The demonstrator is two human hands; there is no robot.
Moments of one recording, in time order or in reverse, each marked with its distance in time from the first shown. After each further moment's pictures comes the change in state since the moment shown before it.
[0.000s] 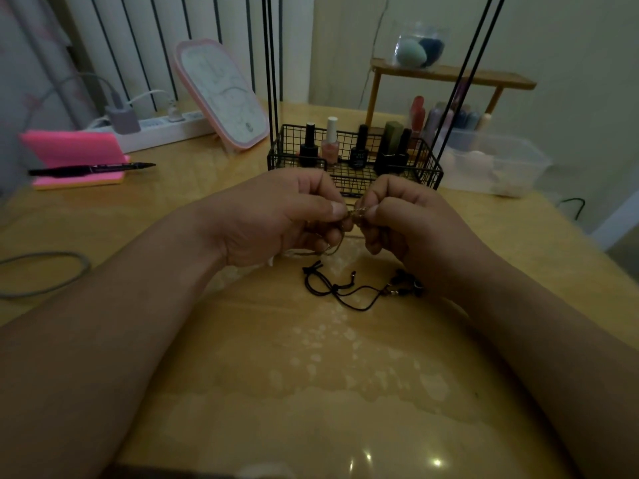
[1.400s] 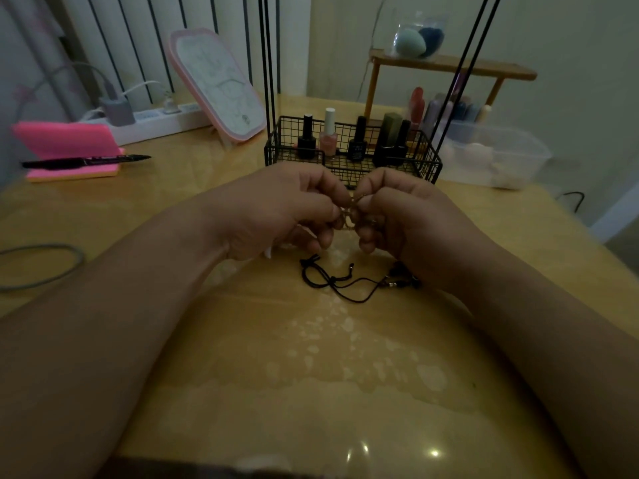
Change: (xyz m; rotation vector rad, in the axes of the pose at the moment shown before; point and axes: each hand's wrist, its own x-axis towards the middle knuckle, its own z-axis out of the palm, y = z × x) left_hand 0.000 0.001 0.004 0.203 0.088 -0.036; right_hand 0.000 0.000 0.001 0.158 -0.067 0.071
